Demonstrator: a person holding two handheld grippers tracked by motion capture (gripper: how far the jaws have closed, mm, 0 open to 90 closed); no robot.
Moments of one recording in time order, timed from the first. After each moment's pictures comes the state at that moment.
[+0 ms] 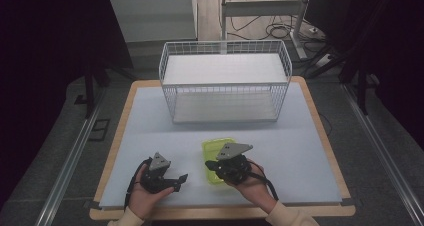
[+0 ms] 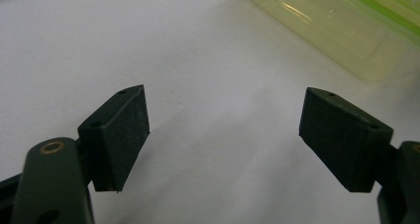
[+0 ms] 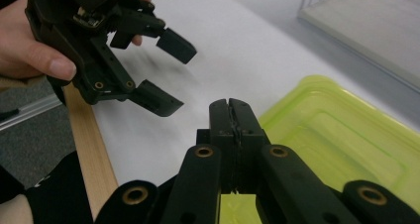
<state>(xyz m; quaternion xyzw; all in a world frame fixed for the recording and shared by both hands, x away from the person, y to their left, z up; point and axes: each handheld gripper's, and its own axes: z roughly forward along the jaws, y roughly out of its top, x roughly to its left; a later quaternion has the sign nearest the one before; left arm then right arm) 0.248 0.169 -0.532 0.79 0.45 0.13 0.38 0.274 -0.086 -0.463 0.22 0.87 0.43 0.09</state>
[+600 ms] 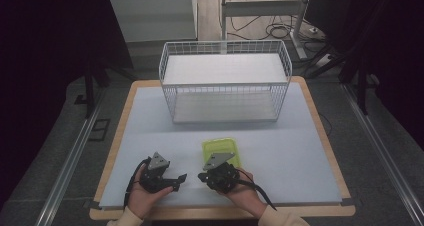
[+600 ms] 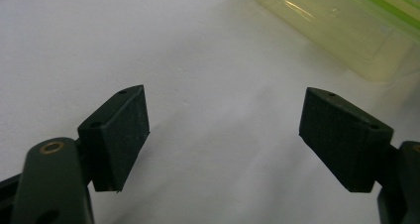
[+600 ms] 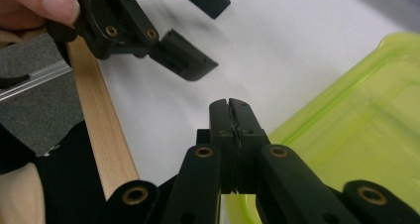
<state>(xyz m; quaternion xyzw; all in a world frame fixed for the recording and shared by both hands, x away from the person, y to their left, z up) 0.249 0.173 -0.534 0.79 0.45 0.13 0.38 0.264 -0.062 -0.492 0.21 0.90 0.38 0.06</state>
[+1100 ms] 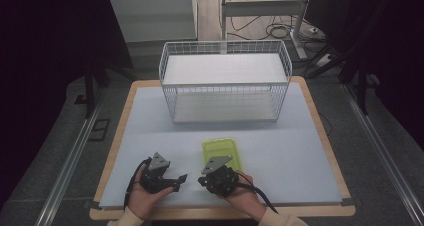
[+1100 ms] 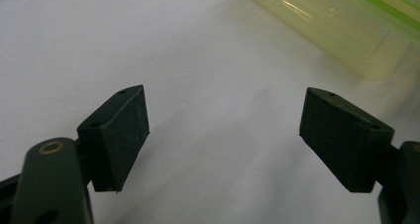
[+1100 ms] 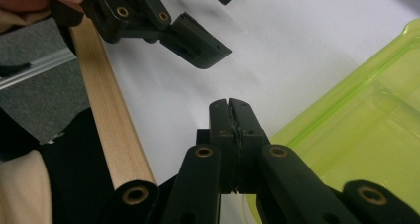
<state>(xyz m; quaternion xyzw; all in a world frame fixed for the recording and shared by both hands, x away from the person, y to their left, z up) 0.248 0.171 -0.534 0.80 0.45 0.13 0.38 0.257 -0.060 -0.495 0.20 0.91 0.36 0.06</state>
